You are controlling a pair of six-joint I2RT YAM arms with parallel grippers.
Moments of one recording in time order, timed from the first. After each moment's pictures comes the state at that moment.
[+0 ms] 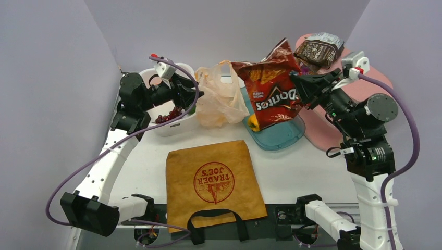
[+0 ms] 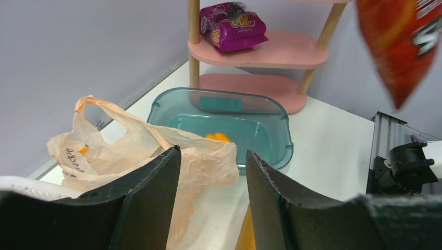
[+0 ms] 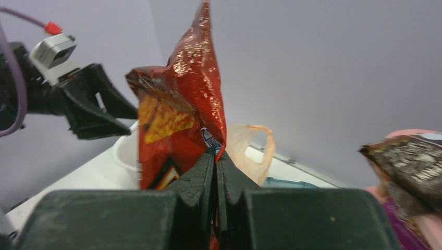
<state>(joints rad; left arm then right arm) -0.28 1.20 1.24 0.03 0.77 -0.16 0.22 0.94 1.53 -0.38 -0.48 0.15</state>
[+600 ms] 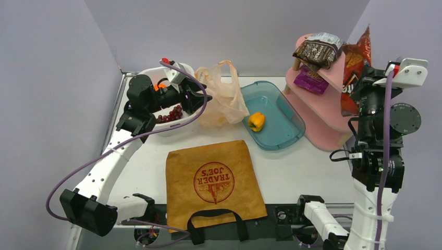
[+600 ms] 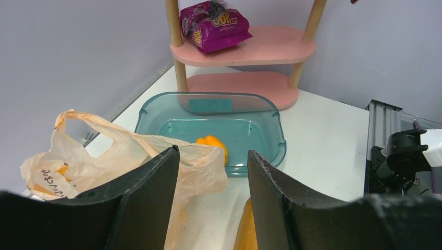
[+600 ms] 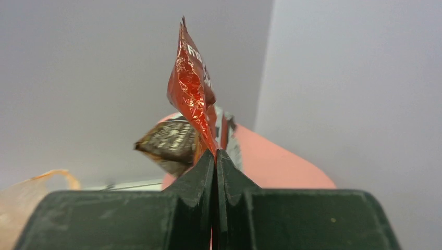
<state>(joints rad) -0.38 1.21 1.24 0.03 0.74 -0.09 -0.01 0.86 1.55 -0.40 0.14 -0.07</state>
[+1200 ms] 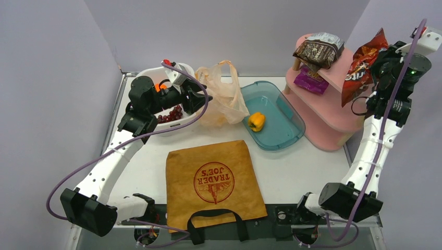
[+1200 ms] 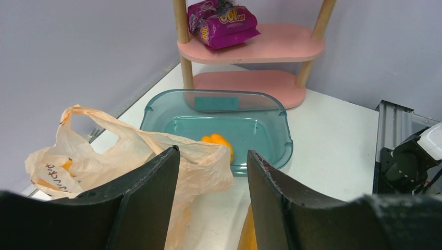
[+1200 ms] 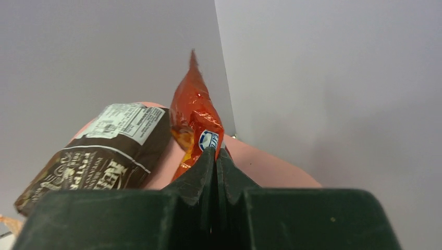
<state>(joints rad) -0.39 1.21 1.22 0.04 0.70 -0.08 -0.48 1.29 1.68 -0.33 -0.12 0.17</state>
